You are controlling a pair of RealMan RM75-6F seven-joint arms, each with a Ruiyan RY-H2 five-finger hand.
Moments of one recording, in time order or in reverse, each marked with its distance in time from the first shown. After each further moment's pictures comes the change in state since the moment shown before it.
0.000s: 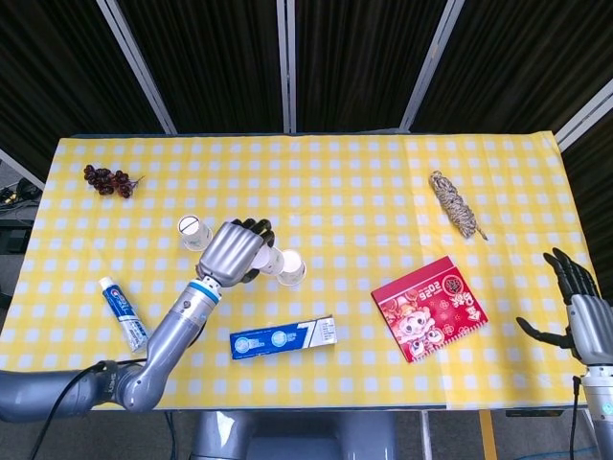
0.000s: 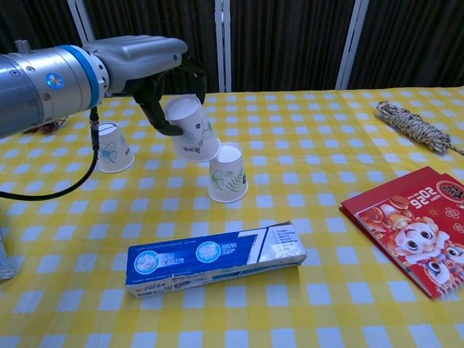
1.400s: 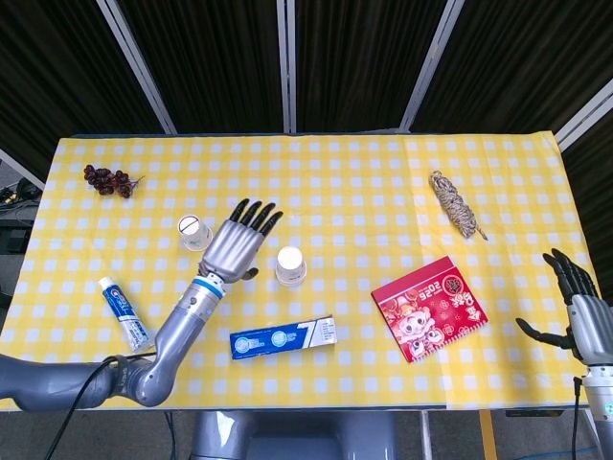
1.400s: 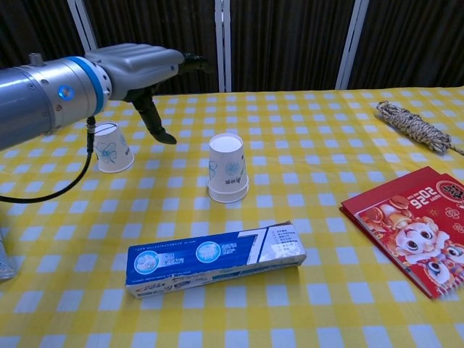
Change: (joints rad) left arm -0.063 -0.005 0.080 0.073 -0.042 0.062 -0.010; right arm 0.000 0.007 -0.002 0.002 -0.003 -0.012 0.034
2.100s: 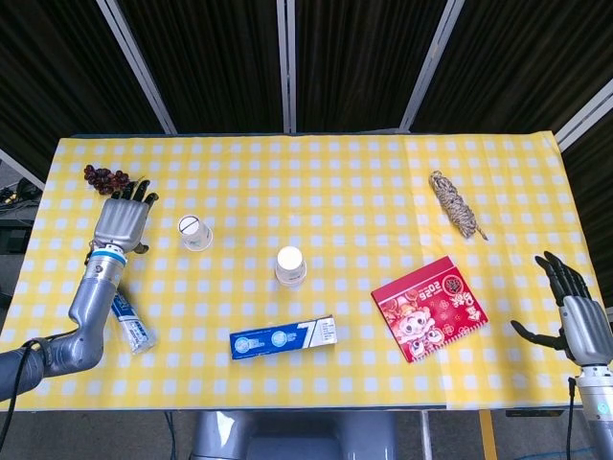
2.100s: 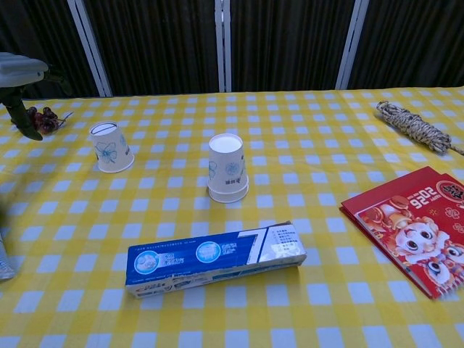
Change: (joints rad) left arm 0.112 0.179 0.066 0.268 -0.195 -0.161 -0.086; right arm 0.007 -0.008 -0.006 -0.010 0.007 -0.021 -0.047
